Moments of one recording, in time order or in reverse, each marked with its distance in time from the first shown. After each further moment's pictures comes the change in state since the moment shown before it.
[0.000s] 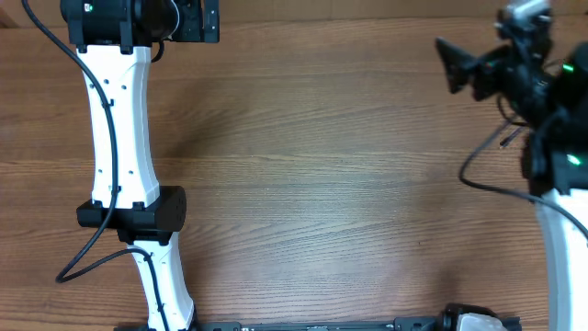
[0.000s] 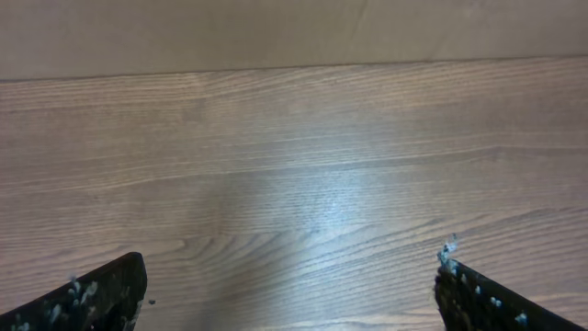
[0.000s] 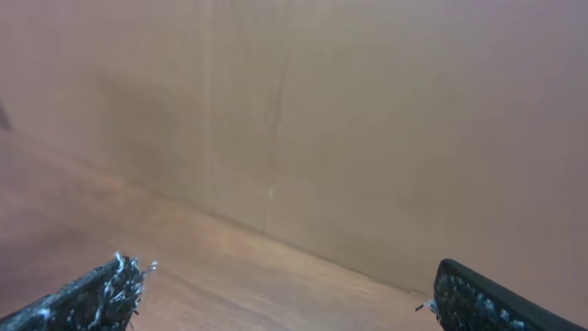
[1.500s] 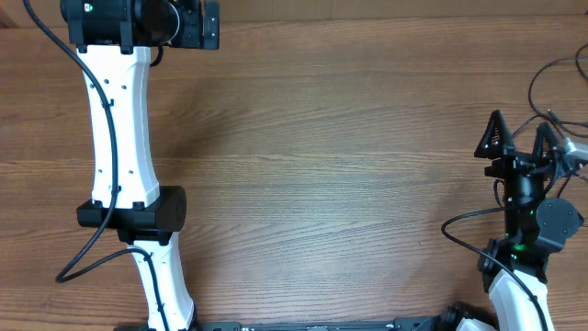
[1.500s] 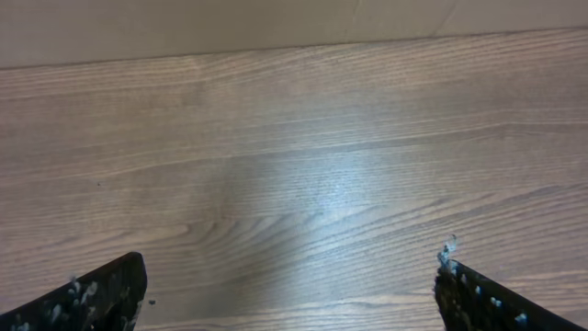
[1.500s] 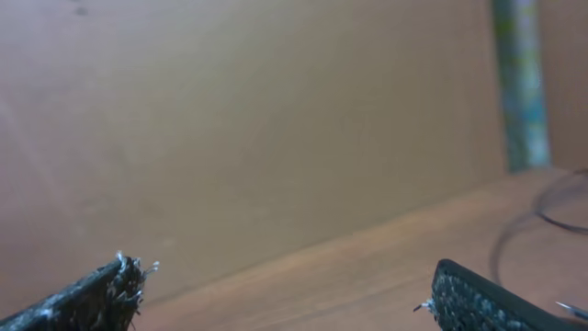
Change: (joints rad) left arm 0.000 0.000 0.000 -0.045 0.000 0.026; right arm -0.213 -0.208 -0.973 1.040 0.264 0.573
